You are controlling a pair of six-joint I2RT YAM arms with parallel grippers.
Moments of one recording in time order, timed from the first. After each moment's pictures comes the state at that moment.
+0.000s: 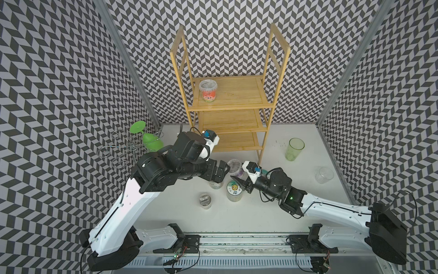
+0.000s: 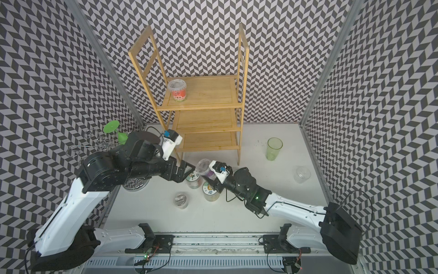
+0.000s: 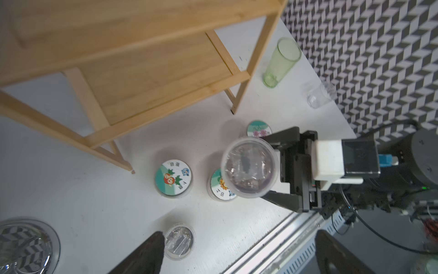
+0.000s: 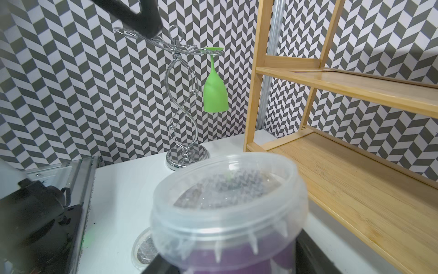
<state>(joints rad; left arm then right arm) -0.80 1.16 1.77 -1.32 -0.06 -0.39 0.96 1.19 0.64 0.50 -0.03 -0.09</state>
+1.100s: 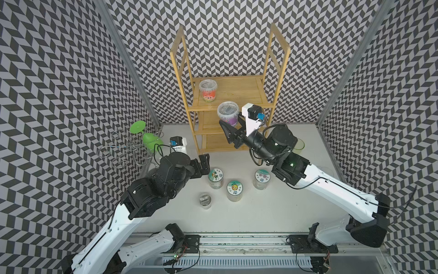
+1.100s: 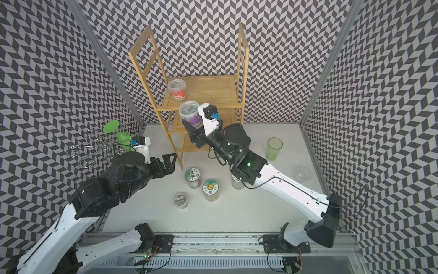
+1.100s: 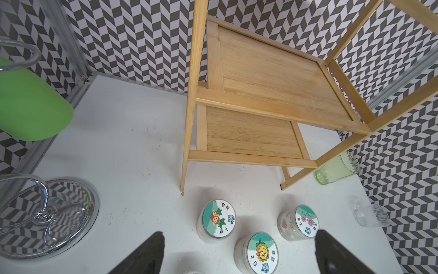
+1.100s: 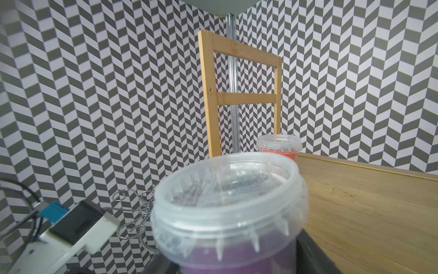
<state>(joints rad) -0.79 0.87 1.33 -0.99 -0.46 -0.65 0.95 1.48 1.56 0.16 0.16 0.00</state>
